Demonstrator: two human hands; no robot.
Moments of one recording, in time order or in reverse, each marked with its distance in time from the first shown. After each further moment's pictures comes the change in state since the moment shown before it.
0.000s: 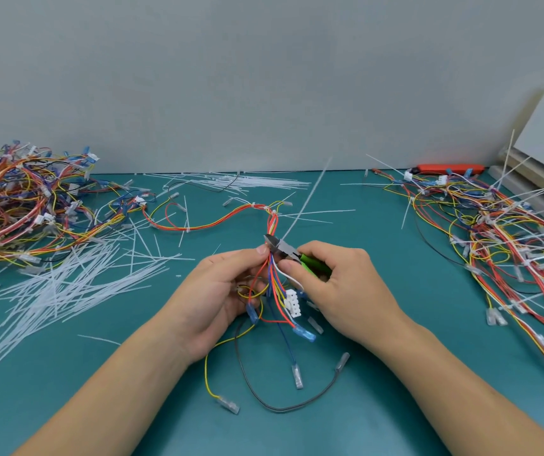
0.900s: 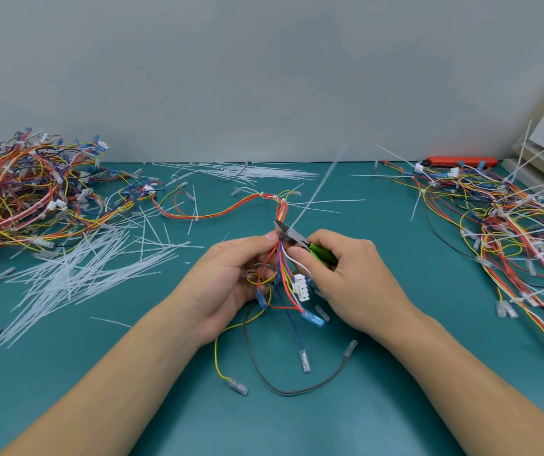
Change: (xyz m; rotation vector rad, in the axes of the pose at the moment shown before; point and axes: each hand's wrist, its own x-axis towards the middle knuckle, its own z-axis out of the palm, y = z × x) left_hand -0.002 0.004 0.003 0.000 -0.021 -0.010; right_hand -0.001 -0.003 0.002 -0.041 -0.002 0.004
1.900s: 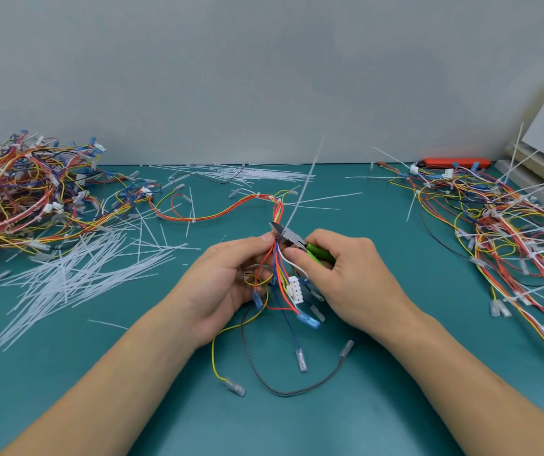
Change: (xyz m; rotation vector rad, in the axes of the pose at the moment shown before) left_hand 0.000 0.000 -0.002 -0.017 0.009 -0.009; right_hand 0.002 0.002 -0.002 -0.037 0.014 -0.026
